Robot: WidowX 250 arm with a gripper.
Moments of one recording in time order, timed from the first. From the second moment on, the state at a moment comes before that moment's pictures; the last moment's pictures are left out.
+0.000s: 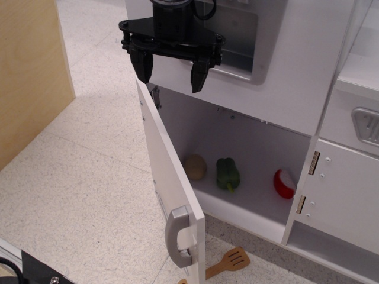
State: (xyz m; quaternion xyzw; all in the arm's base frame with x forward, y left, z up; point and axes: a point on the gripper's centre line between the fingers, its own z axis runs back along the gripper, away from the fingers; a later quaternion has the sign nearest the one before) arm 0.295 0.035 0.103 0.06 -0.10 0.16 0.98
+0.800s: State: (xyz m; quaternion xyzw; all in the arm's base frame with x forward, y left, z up) arm 0.251 0.071 0.102 0.04 -0.08 0.17 0.98
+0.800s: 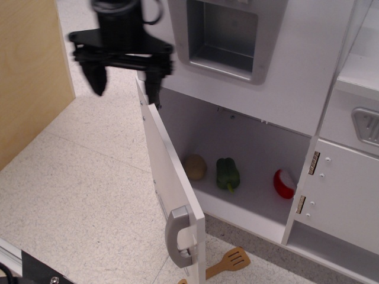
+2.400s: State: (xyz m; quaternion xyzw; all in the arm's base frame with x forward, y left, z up) arm 0.248 0.066 -0.060 0.06 -0.05 0.17 0.98
